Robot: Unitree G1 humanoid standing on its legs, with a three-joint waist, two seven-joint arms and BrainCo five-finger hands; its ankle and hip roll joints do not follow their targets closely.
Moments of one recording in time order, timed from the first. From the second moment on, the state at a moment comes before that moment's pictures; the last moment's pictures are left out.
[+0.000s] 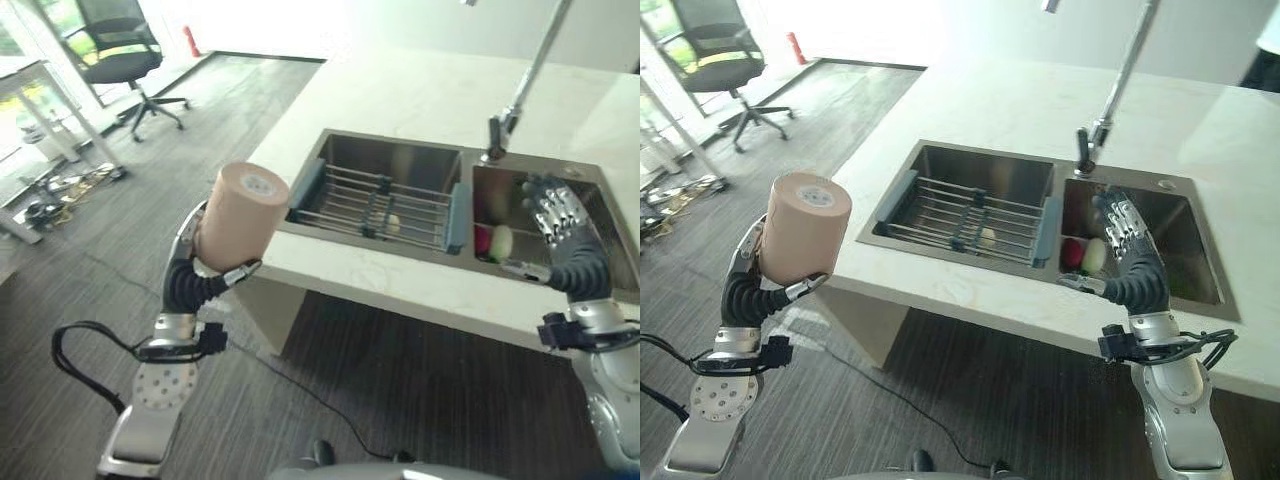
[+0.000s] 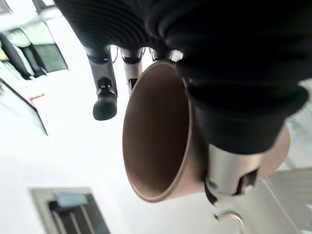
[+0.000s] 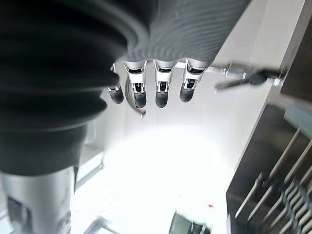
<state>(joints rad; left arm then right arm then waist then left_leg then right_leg) 0.26 0.45 0.05 -0.31 0.02 -0.33 0.26 0.15 -0.52 -0.16 -0.42 0.29 -0.20 0.06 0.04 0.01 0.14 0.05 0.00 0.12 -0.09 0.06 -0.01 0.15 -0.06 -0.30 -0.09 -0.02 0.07</state>
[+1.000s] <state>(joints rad) 0.11 0.44 0.09 -0.30 -0.26 -0.36 0.11 0.07 -0.54 -0.16 -0.36 0.28 -0.23 -0.01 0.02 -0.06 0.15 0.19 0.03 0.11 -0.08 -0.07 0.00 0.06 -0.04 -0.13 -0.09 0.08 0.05</state>
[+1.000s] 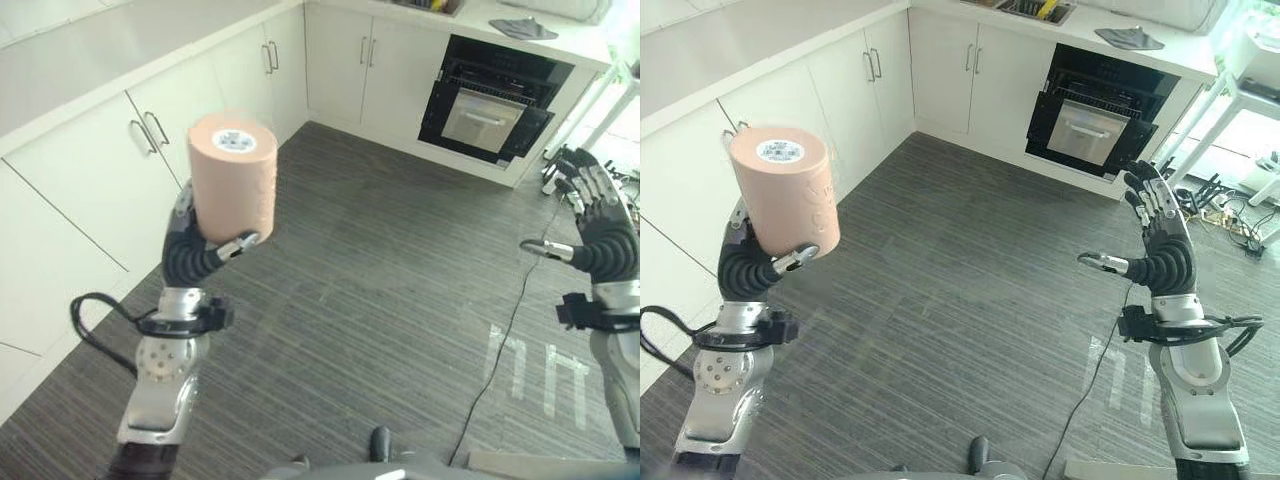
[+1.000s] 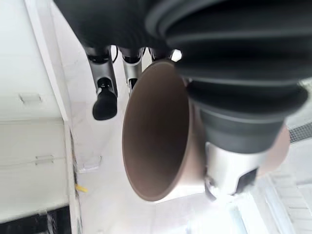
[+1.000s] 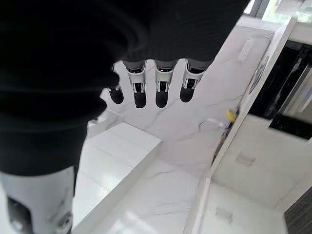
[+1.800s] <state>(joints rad) 0.14 0.50 0.08 -0.25 -0.21 -0.33 0.16 0.19 -0.52 -0.10 -0.36 0.34 -0.19 0.06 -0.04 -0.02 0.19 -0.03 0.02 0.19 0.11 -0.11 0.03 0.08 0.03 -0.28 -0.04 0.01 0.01</state>
